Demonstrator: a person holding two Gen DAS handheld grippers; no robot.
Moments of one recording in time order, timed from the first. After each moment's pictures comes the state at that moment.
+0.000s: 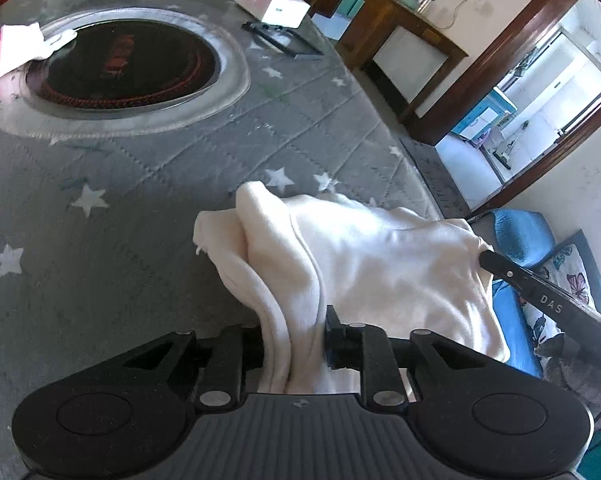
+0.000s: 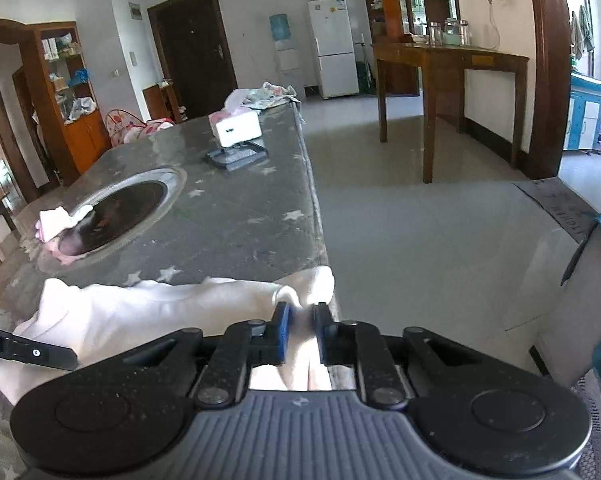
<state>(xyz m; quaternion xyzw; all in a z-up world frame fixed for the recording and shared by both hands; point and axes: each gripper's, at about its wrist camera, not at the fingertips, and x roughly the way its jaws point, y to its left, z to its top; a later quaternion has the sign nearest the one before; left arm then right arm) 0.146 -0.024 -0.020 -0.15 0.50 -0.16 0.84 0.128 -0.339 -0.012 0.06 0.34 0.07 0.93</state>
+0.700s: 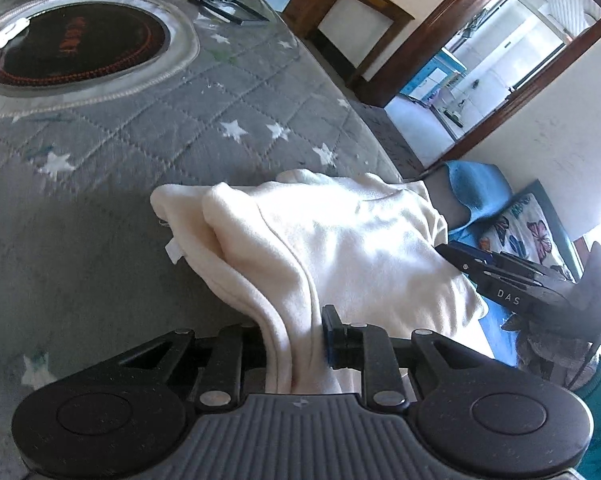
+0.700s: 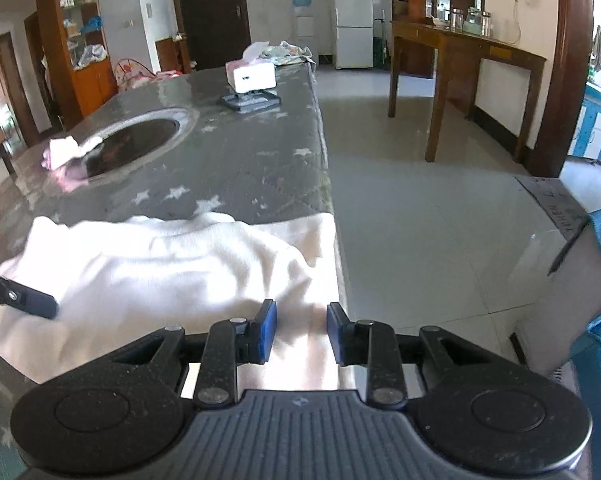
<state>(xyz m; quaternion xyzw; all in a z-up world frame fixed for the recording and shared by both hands) 0.120 -0.014 -0.022 -0.14 0.52 -0.25 0.81 0.086 -0.335 -0.025 0.00 0.39 0.09 0.92</state>
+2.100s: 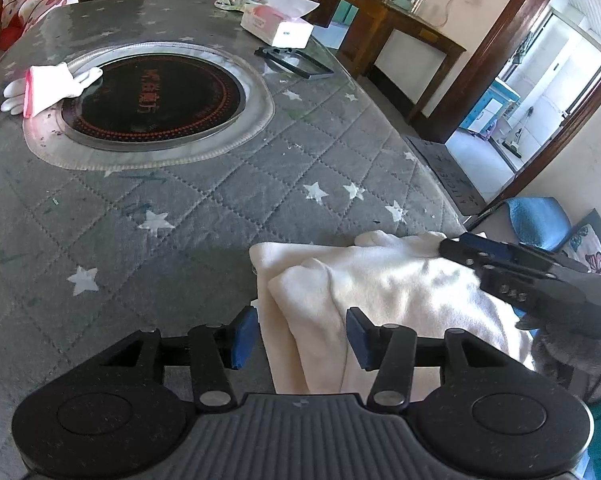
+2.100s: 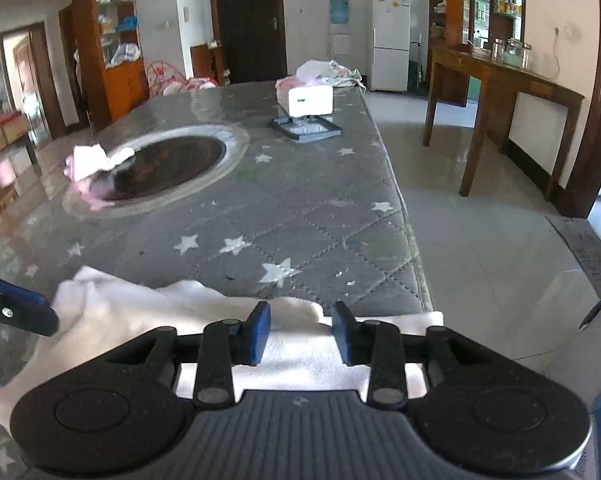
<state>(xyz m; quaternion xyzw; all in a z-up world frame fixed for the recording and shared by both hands) 0.126 0.003 0.003 -0.10 0.48 -0.15 0.86 0.148 -0.263 -0.024 -0.03 0.36 0.13 0.92</state>
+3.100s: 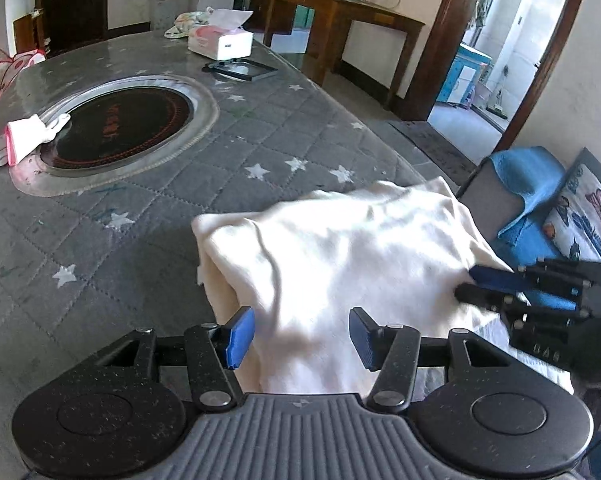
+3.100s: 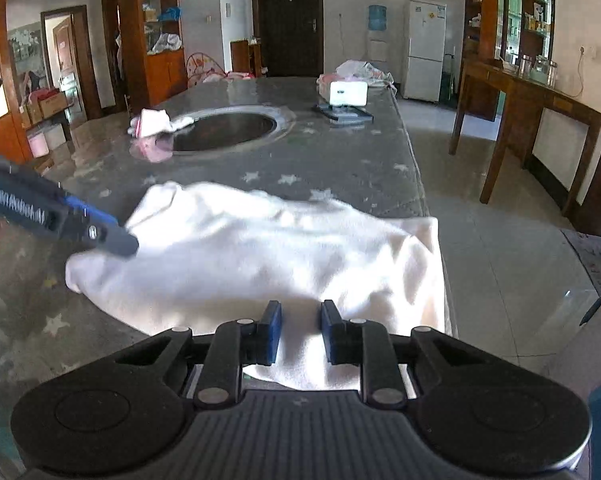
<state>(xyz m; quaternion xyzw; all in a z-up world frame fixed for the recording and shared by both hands) 0.070 -0.046 0.010 -0.01 0.44 -0.18 0.88 0.032 -0.289 -0.010 -0.05 0.34 0.19 0.92</state>
